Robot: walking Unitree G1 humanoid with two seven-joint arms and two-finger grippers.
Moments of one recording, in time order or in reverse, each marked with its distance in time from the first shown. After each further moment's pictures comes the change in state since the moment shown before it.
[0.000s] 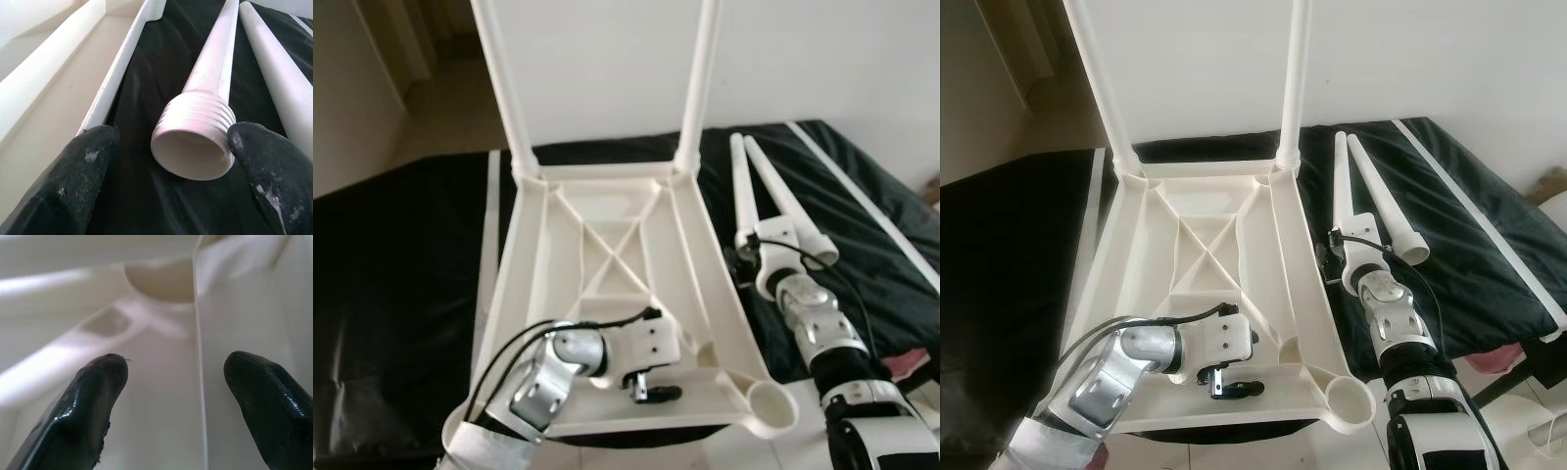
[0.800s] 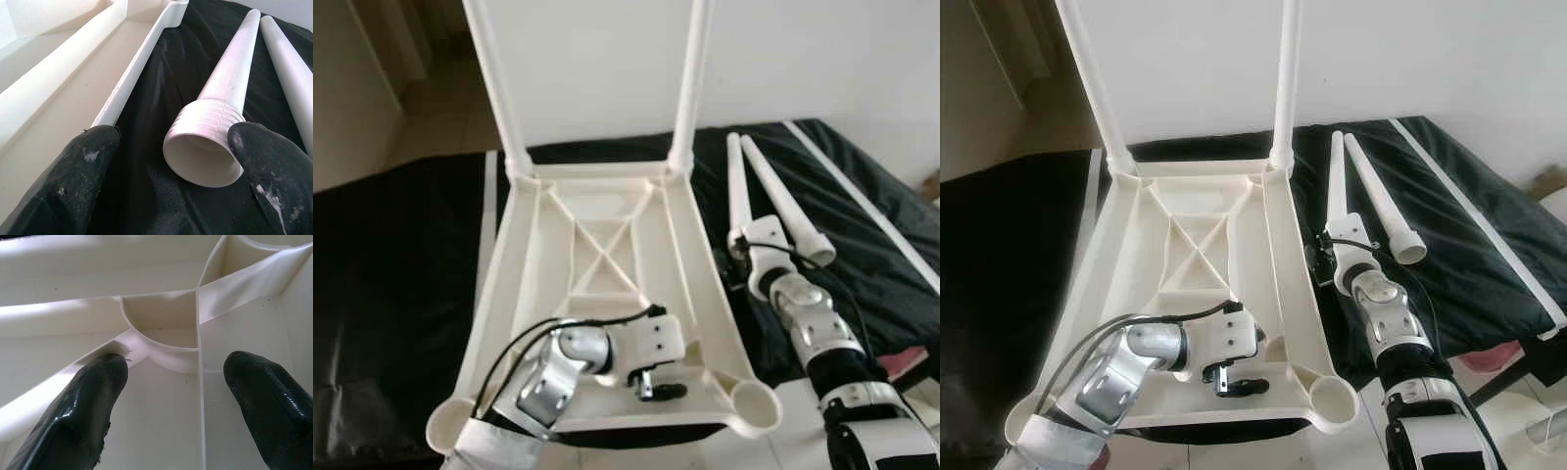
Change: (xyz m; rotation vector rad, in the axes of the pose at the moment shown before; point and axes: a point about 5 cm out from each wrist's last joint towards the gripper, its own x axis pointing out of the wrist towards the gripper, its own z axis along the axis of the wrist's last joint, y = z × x) left arm 0.001 0.002 0.001 -0.016 -0.011 0.004; right arm 0.001 0.010 0.004 -0.044 -0.030 0.064
